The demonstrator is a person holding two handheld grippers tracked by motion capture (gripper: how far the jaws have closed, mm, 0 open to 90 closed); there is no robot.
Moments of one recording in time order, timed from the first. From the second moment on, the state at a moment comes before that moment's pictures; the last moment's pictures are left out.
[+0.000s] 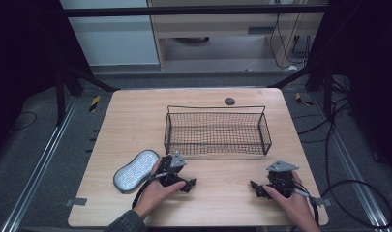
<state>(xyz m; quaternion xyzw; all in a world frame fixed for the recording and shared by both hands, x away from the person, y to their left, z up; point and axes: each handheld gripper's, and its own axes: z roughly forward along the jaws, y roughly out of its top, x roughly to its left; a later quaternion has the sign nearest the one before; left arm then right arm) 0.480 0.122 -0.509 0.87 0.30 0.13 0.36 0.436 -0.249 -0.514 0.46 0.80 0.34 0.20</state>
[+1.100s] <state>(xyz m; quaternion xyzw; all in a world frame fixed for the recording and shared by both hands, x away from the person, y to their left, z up) 0.471 0.229 -0.442 0.88 0.36 0.17 0.25 0.433 -0.249 -0.514 0.46 0.80 0.34 0.20</state>
